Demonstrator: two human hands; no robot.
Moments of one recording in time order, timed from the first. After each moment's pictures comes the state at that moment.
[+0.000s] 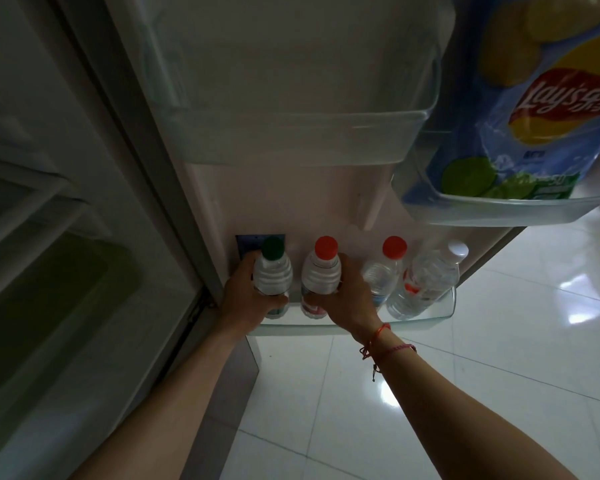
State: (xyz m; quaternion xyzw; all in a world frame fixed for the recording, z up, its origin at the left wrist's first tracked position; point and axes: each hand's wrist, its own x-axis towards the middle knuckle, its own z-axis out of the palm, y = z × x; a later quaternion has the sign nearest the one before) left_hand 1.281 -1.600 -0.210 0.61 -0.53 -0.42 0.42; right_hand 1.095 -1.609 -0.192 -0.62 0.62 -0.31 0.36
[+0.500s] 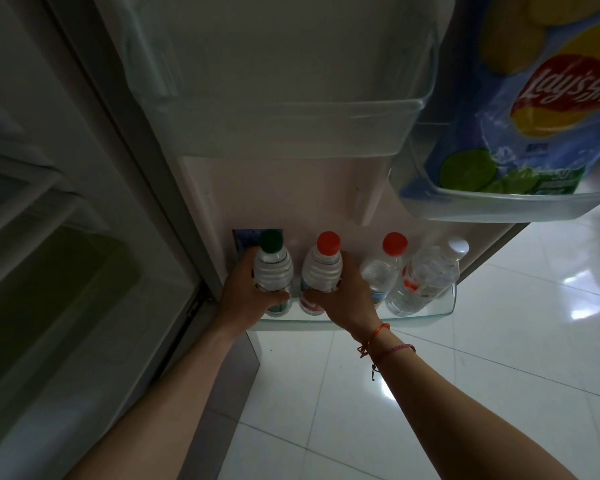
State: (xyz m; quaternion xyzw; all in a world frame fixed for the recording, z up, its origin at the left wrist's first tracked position) left_hand 1.279 -1.602 -0.214 0.60 -0.53 -0.43 0.42; right_hand 1.095 -1.609 -0.198 -0.61 0.63 -0.31 0.35
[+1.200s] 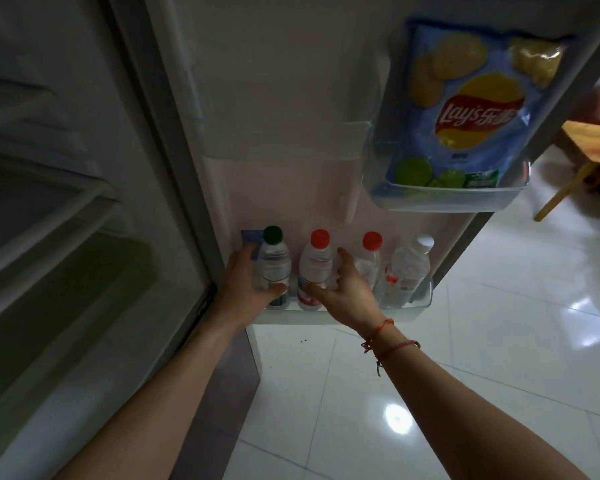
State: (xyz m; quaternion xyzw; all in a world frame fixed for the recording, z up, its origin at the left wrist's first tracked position) left_hand 1.276 -1.558 -0.171 0.63 -0.59 -0.30 0.41; right_hand 1.079 -1.564 -0.152 -0.64 0.60 -0.28 0.39
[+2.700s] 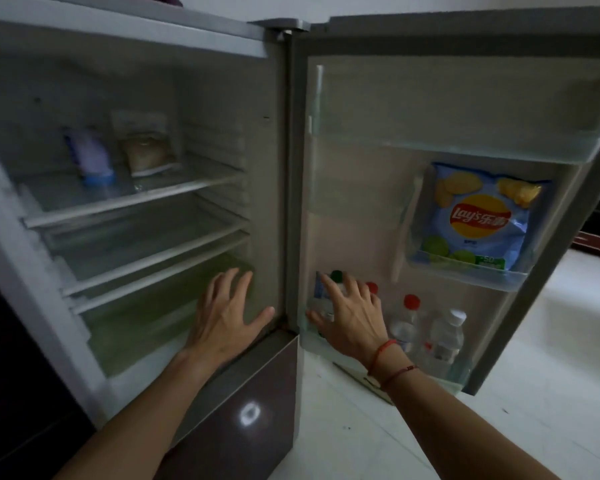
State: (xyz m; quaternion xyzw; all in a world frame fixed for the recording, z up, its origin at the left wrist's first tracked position) left_hand 1.298 -1.376 -0.075 0.79 -0.56 0.08 0.24; right_hand 1.088 -1.482 -0.060 -0.88 0.45 -0.14 0.03
